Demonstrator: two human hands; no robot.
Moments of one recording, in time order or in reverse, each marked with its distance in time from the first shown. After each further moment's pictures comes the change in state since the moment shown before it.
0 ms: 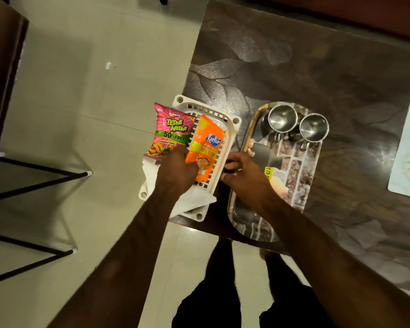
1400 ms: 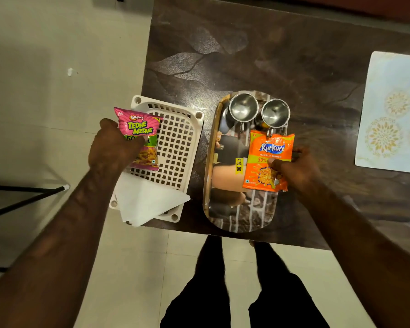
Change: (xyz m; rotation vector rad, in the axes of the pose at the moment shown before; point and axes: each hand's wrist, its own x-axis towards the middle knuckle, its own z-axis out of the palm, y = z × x) left_hand 0.058 0.005 -0.043 0.275 0.249 -0.056; right_hand 0.018 0.099 -0.141 0.128 0.467 0.298
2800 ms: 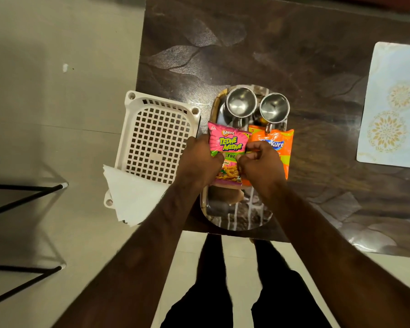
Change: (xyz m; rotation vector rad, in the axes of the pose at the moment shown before) left_hand -0.096 0.092 0.093 -0.099 -0.346 0.323; right_hand -0.052 -0.029 0.063 0.035 -0.091 -0.121
